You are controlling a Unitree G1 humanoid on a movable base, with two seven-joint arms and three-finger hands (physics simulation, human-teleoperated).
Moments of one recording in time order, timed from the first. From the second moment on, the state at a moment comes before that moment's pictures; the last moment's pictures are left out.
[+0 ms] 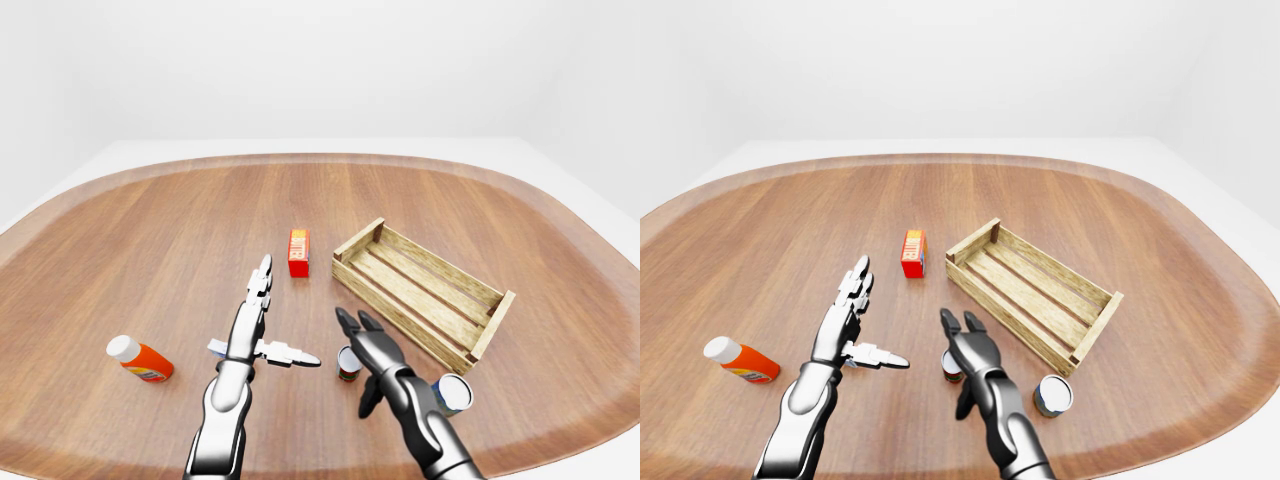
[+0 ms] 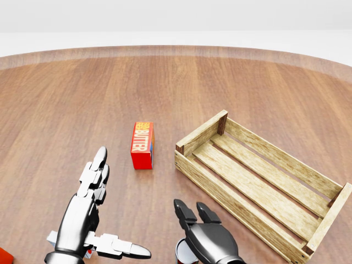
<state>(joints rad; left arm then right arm) 0.09 0.01 -0.05 -0.06 0.12 -0.09 -0.14 0.03 -0.02 0.27 0.21 -1.08 0.03 0.18</state>
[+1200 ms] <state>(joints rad) 0.09 0.01 -0.04 -0.07 0.11 -0.09 -0.15 -0.10 0.01 0.23 0.39 -1.05 0.00 0.22</state>
